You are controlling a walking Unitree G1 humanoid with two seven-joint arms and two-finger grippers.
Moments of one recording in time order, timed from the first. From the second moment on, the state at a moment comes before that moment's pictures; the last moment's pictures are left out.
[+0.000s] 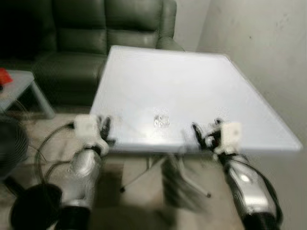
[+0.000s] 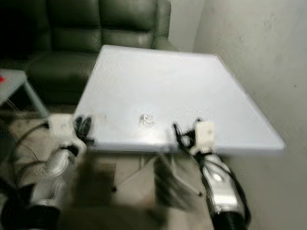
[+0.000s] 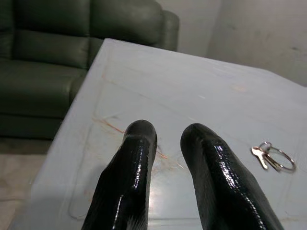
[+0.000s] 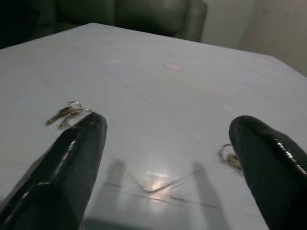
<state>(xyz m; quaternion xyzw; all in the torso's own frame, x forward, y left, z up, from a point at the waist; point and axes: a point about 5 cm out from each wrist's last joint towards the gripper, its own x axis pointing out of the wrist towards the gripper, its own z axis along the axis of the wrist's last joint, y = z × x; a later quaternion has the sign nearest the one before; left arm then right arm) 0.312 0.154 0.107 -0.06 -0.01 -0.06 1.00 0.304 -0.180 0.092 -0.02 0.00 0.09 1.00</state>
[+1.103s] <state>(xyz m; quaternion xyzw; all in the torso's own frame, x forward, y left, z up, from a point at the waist) 0.311 0.168 0.106 -0.05 0.00 -0.04 1.00 0.307 -0.169 0.095 -0.02 -0.01 0.11 0.99</state>
